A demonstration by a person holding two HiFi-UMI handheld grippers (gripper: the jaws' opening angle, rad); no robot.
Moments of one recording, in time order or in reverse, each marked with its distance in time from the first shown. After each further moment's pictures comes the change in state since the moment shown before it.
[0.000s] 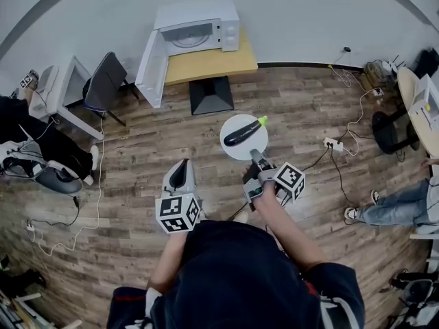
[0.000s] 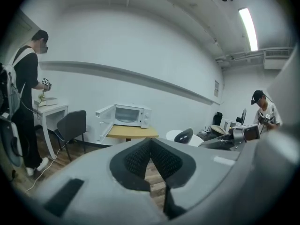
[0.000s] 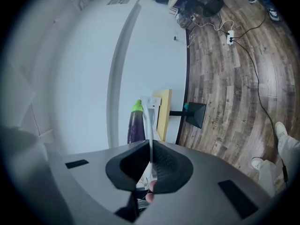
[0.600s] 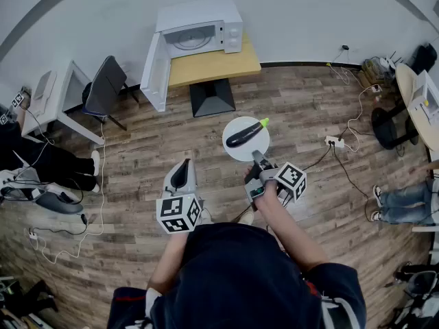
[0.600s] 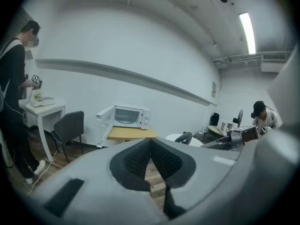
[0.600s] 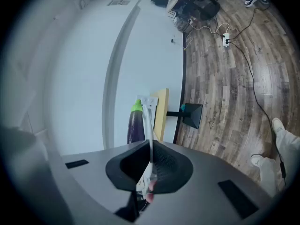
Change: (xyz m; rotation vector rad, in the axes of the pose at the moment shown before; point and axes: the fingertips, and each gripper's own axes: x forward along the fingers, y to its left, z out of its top) left arm 0.005 0.039 0.014 0.003 -0.002 -0.041; right arm 0.024 0.001 -0.025 0.007 -0.035 -0.055
